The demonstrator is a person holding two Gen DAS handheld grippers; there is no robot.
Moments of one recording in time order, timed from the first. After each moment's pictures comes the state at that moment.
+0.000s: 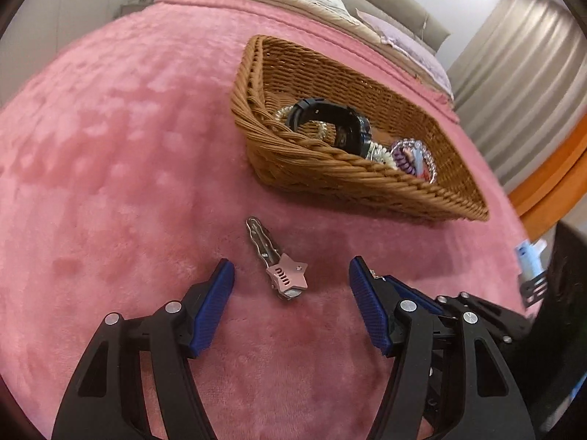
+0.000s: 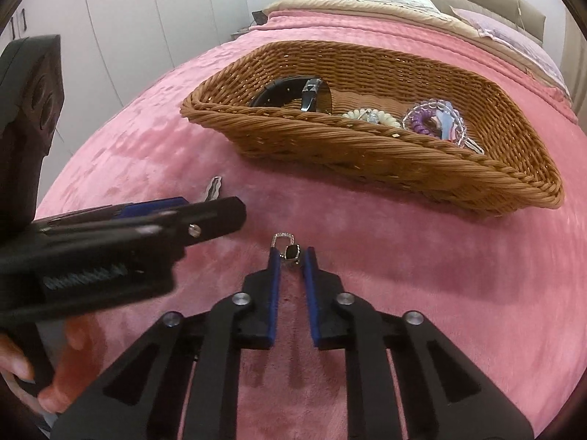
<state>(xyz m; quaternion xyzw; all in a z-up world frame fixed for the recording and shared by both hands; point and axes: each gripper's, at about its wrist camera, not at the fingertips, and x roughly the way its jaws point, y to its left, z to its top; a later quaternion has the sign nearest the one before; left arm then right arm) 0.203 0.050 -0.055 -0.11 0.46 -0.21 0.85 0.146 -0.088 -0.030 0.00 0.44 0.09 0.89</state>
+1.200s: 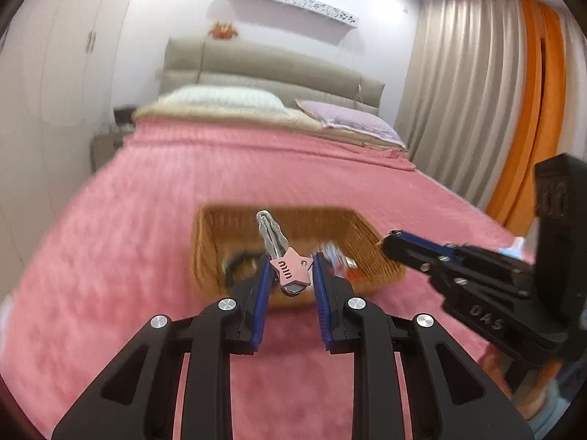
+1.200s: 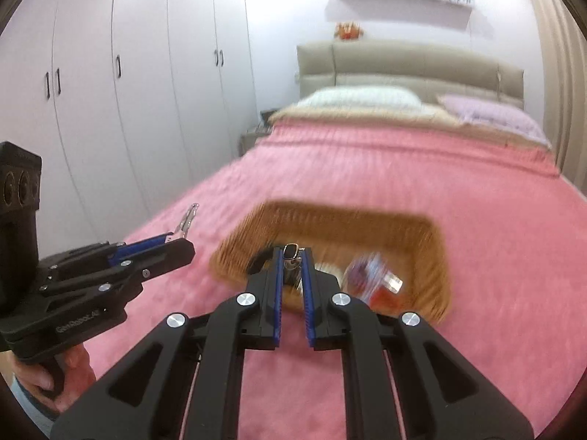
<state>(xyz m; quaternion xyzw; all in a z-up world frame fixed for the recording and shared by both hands) 0.143 0.024 0.081 -0.02 0.25 -0.25 0.94 0.104 -0.151 0.111 0.02 0.25 0.11 0.96</state>
